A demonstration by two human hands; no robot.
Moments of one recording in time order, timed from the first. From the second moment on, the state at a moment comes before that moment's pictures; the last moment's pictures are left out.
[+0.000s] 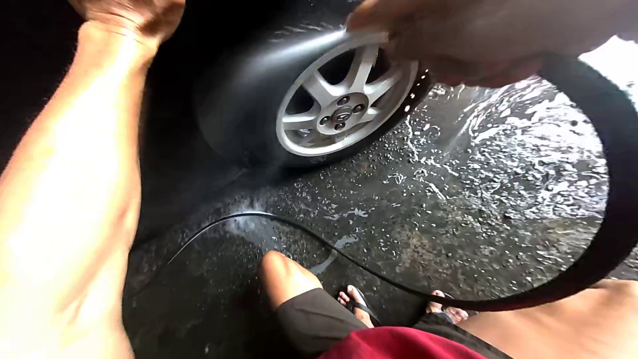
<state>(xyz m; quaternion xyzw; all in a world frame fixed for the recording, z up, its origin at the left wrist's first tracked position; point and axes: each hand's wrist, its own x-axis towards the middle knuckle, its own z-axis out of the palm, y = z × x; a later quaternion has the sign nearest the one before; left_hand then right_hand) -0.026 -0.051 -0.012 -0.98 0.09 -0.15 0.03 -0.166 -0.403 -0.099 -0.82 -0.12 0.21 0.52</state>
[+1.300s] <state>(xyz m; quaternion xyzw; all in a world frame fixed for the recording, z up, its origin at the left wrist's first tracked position) -0.118 -0.079 -0.157 -0.77 -0.24 -0.10 -0.58 -0.198 -0.349 -0.031 -0.92 -0.24 0.09 0.29</state>
